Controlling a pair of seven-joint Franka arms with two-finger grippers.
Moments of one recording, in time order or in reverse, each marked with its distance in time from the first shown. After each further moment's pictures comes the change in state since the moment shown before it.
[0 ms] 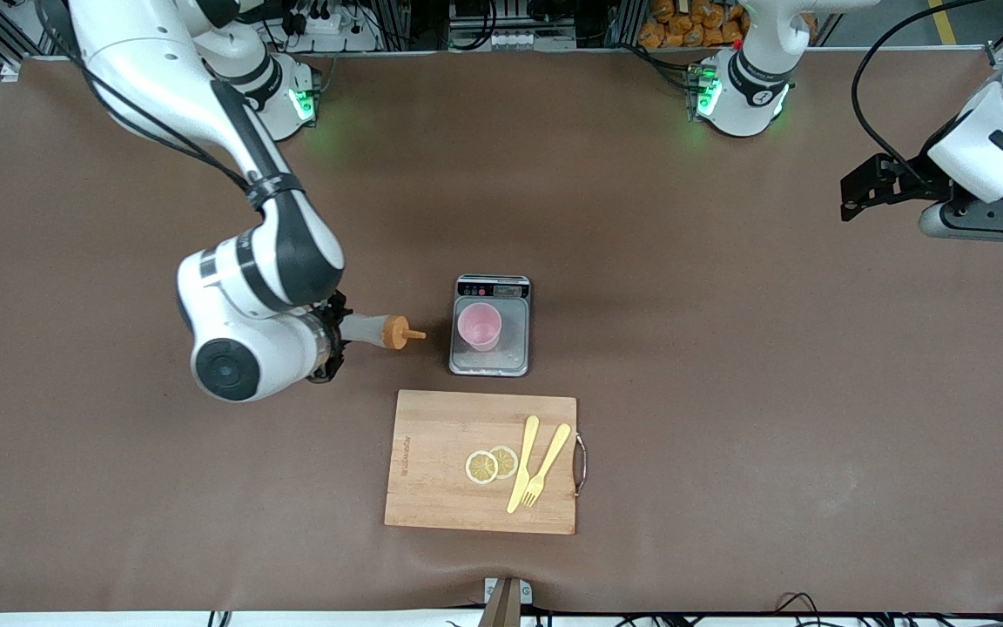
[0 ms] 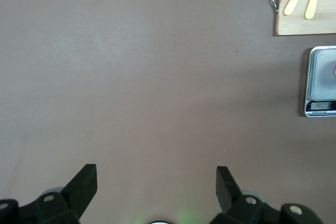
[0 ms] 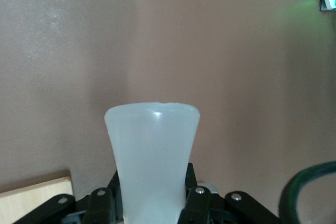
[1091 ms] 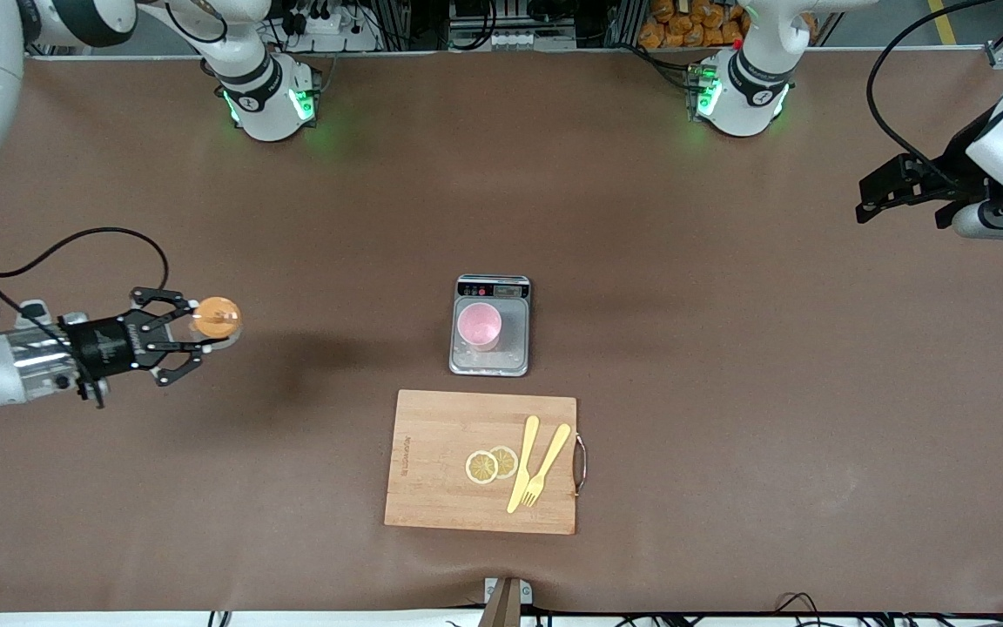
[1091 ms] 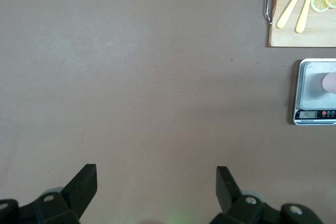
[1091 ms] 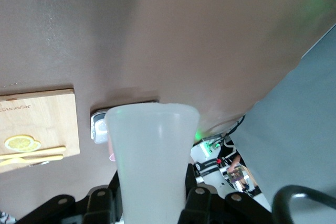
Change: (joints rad) left arm 0.045 -0.002 -0.002 0.015 -0.045 0.013 0.000; right arm -0.501 -0.026 -0.008 -0.013 0.500 -0.294 -0.693
